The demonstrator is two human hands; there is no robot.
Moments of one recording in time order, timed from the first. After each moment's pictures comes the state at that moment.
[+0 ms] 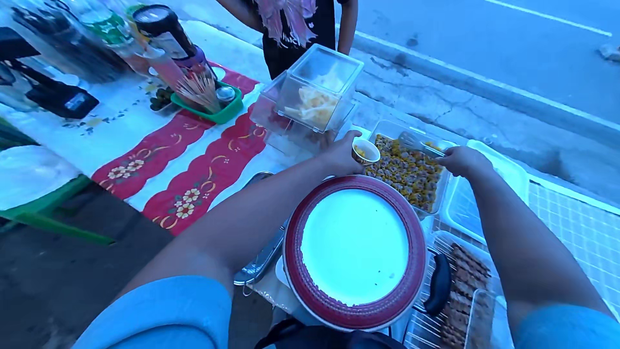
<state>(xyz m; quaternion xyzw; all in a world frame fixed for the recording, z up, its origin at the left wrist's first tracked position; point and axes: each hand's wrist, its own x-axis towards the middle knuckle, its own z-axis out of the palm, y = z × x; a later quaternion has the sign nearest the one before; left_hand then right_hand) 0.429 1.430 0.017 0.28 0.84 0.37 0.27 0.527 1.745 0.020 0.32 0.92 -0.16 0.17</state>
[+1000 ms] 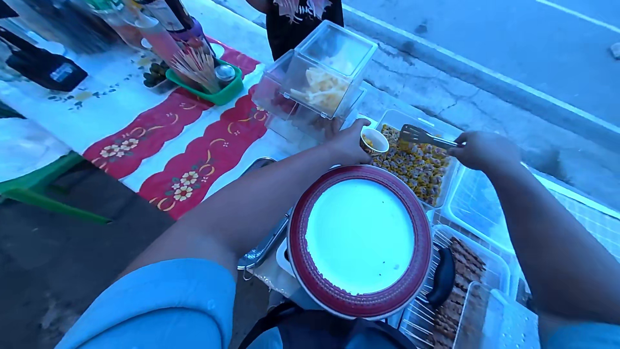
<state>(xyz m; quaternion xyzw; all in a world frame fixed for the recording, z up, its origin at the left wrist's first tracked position) 0.429 1.428 0.019 0.29 0.84 0.38 0.27 0.536 1.714 0.066 0.26 0.95 -0.02 0.15</state>
